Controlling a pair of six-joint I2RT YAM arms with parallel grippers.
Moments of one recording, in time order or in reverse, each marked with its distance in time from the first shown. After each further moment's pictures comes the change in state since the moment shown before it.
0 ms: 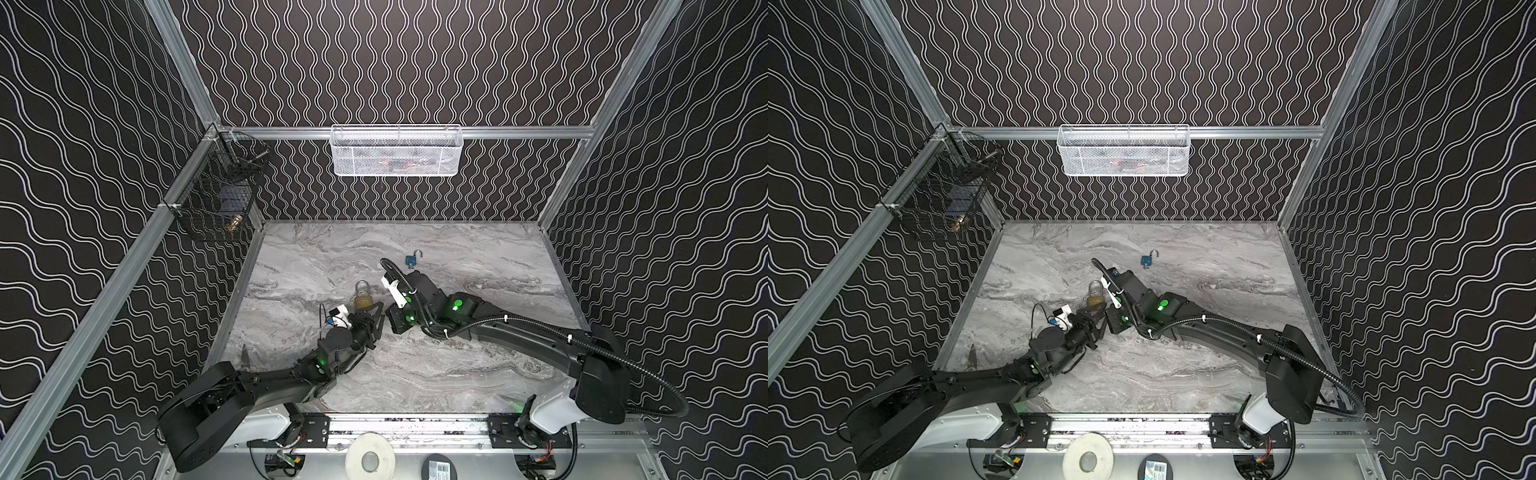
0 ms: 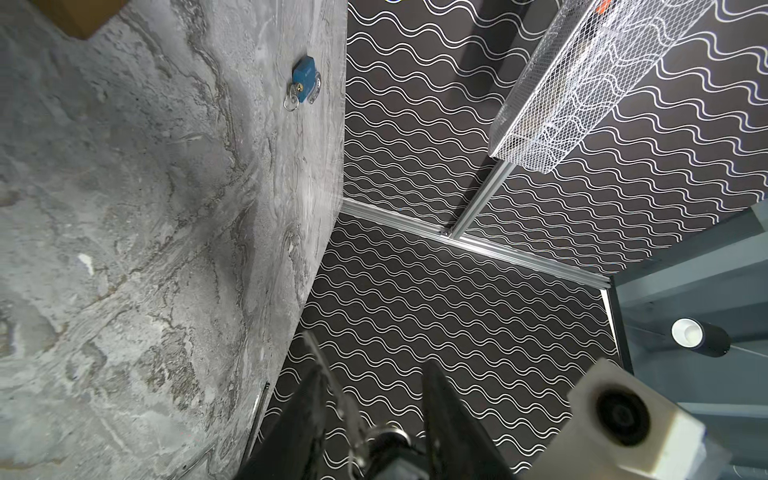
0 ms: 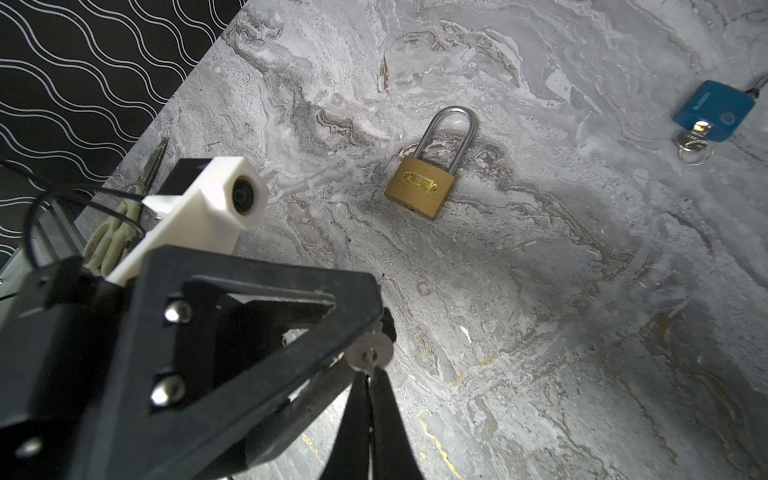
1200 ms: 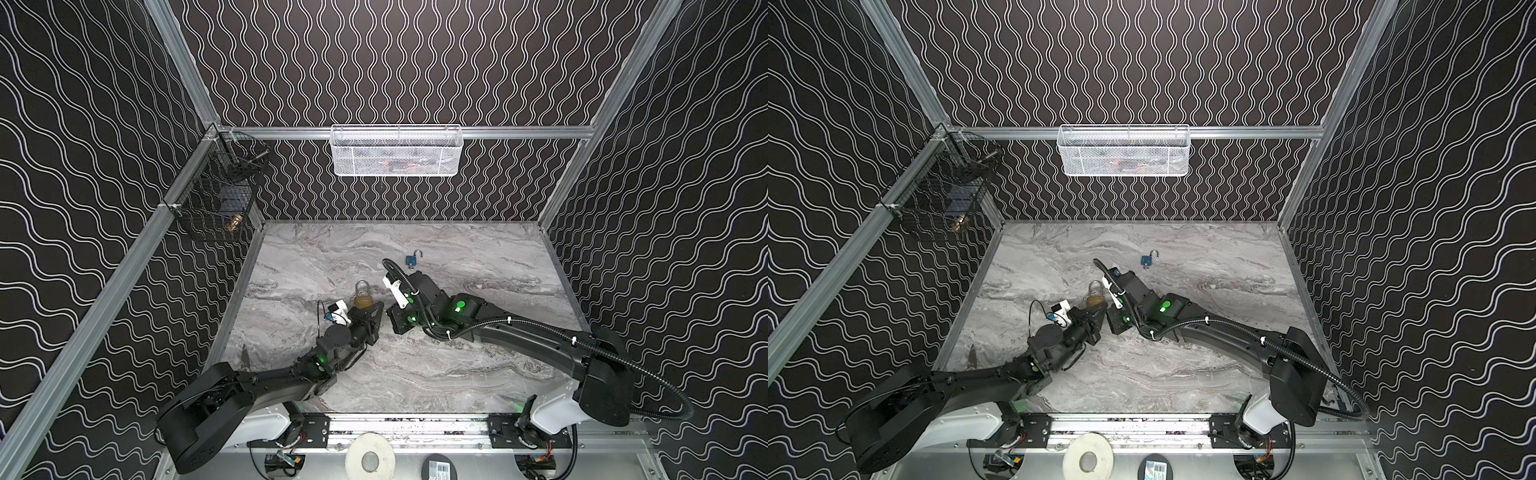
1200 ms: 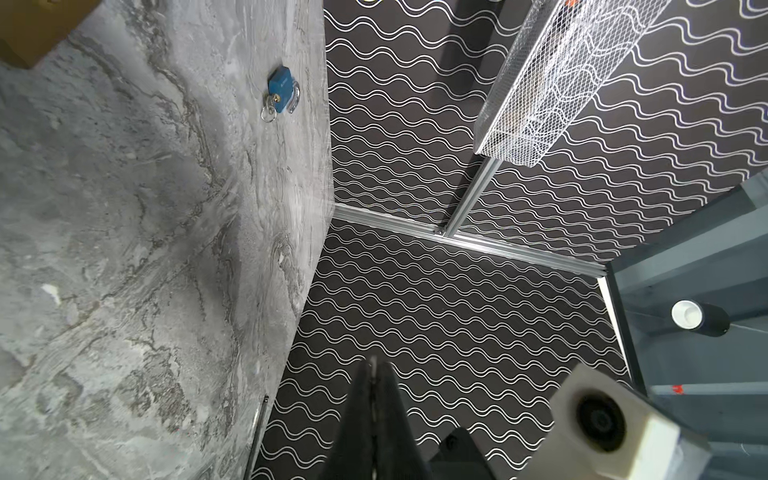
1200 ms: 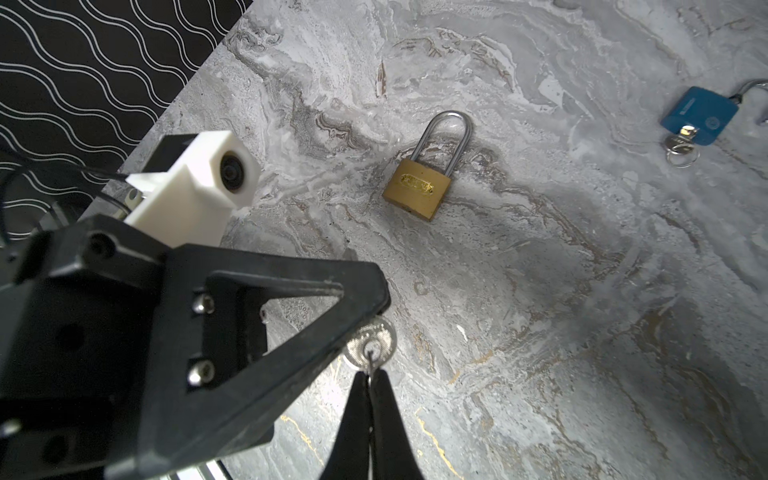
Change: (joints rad) left arm 0.019 -0.008 0.022 -0.004 0.008 0.076; right arm 0.003 -0.019 -0.013 0.003 0.008 -0.001
